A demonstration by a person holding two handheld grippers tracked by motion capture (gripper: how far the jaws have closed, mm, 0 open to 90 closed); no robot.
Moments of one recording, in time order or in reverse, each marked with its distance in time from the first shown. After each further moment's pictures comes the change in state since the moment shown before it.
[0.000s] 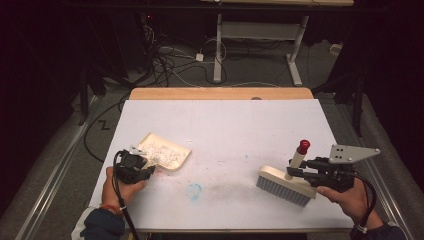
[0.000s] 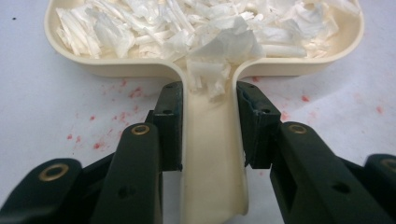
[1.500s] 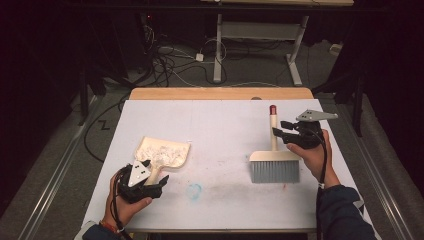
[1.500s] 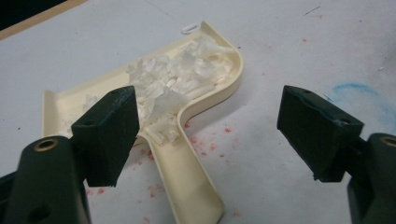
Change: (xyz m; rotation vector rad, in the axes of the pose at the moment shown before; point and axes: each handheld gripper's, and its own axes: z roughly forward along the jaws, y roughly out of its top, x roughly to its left) left arm -0.040 -0.034 -0.019 -0.357 -0.004 0.271; right arm -0.081 0.028 0.080 0.063 -0.394 0.114
